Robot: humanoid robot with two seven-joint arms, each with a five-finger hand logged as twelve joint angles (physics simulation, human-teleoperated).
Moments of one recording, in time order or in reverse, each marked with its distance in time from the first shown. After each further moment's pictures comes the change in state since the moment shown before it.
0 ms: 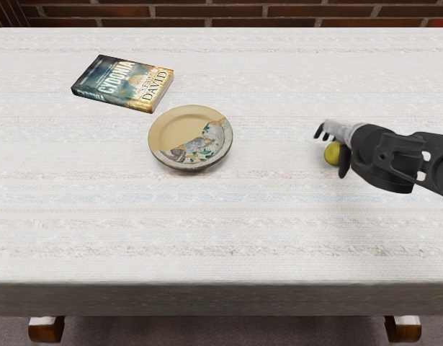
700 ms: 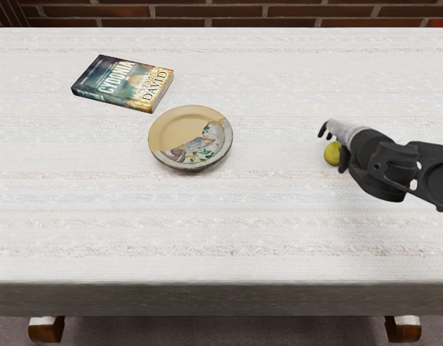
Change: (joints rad) left arm 0.000 0.000 0.000 0.000 0.000 0.000 0.000; right arm -0.050 0.036 0.004 -0.054 -0.043 -0.100 0.000
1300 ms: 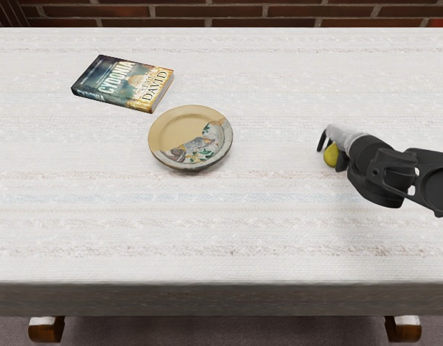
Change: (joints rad) left arm 0.000 0.000 0.000 0.000 0.000 0.000 0.000; right arm -0.027 0.004 0.006 0.000 0.004 -0.016 0.000
